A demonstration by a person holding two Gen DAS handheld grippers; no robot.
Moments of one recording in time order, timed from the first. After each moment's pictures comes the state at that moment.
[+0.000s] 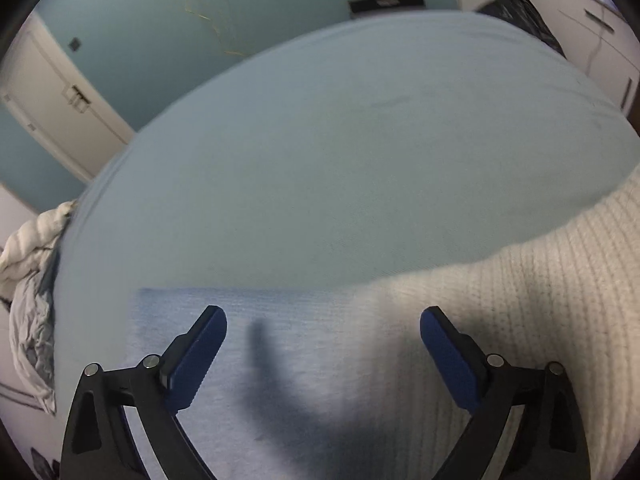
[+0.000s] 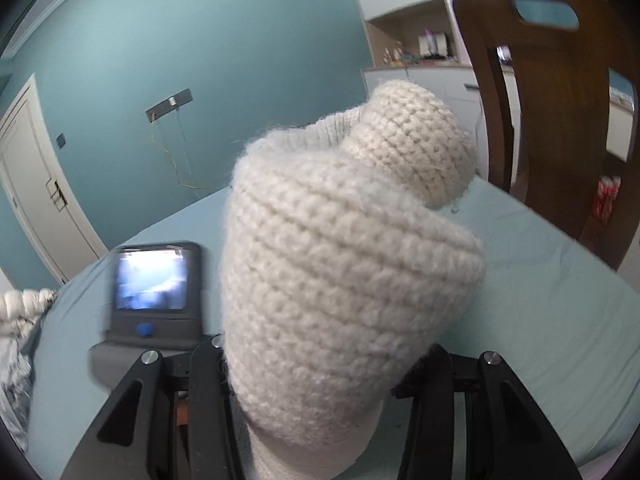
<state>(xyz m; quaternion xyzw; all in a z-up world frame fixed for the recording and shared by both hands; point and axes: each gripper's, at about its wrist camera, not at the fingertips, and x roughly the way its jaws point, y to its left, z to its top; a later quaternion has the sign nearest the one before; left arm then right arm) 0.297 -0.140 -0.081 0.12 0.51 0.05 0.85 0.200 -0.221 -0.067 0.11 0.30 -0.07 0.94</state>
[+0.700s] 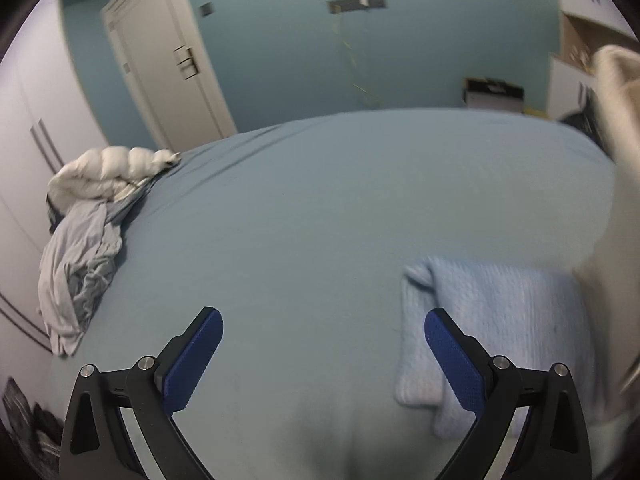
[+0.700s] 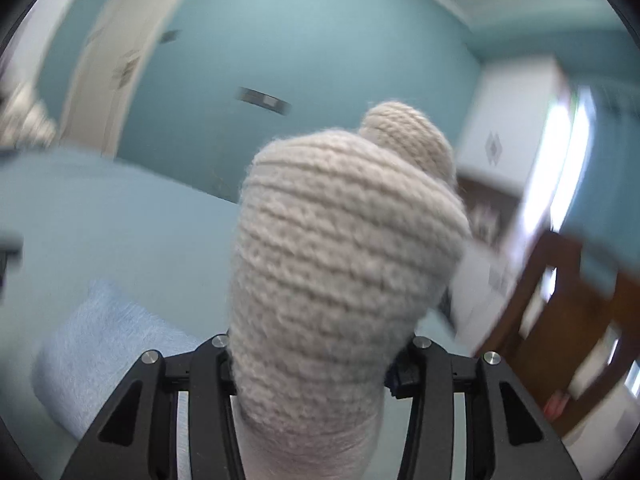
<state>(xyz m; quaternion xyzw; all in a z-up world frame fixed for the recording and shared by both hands) 0.168 0.147 0.010 0.02 0.42 0.16 0.90 0.200 -0.041 -0.082 -0.31 0.13 -0.03 0.94</state>
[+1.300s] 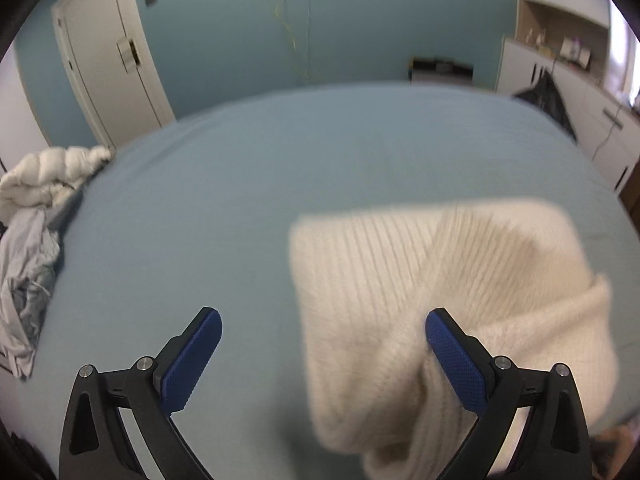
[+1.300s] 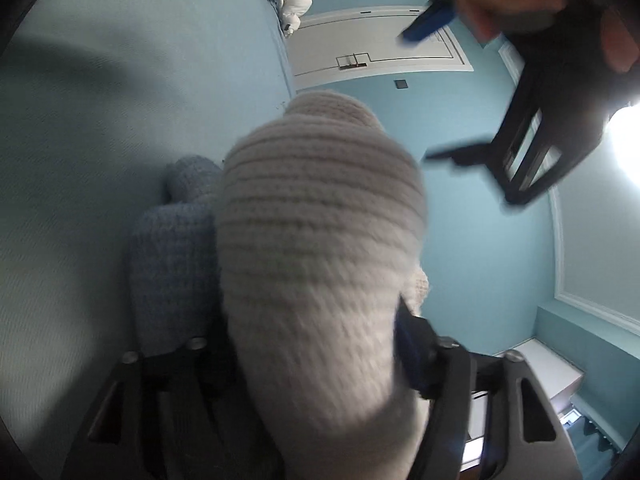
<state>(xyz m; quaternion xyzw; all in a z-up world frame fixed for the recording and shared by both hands) 0.193 0.098 -0.047 0.02 0.47 0.06 0.88 0.142 0.054 -0.244 -0.64 0.02 0.10 0.76</state>
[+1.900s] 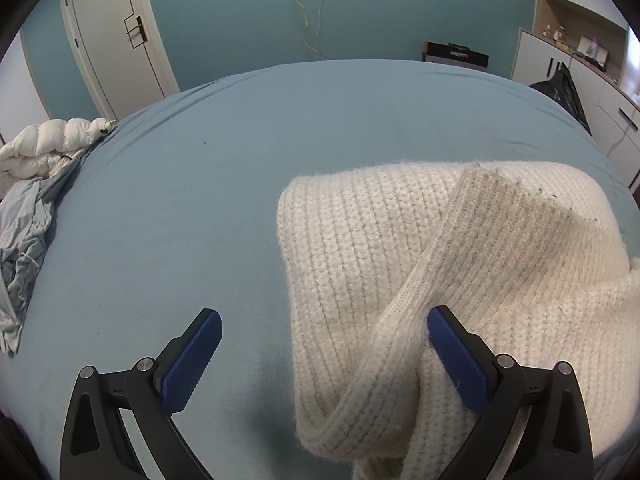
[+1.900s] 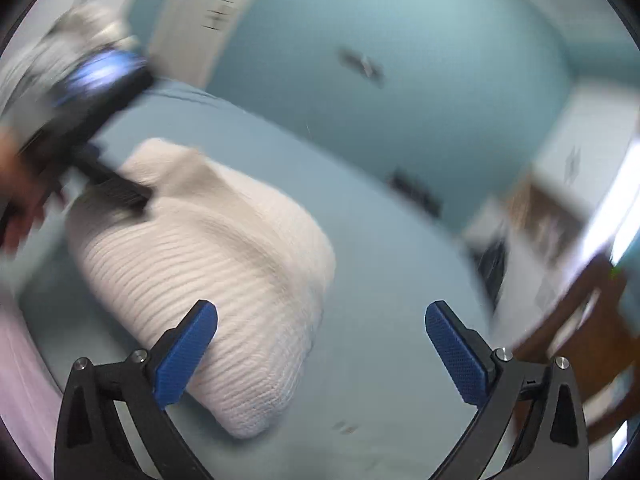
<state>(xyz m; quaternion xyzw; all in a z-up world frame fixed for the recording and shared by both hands) 0.194 0.100 -0.078 0.00 0.48 0.07 0.88 0.215 -0.055 -0.080 -0.25 0.33 0.08 0.91</state>
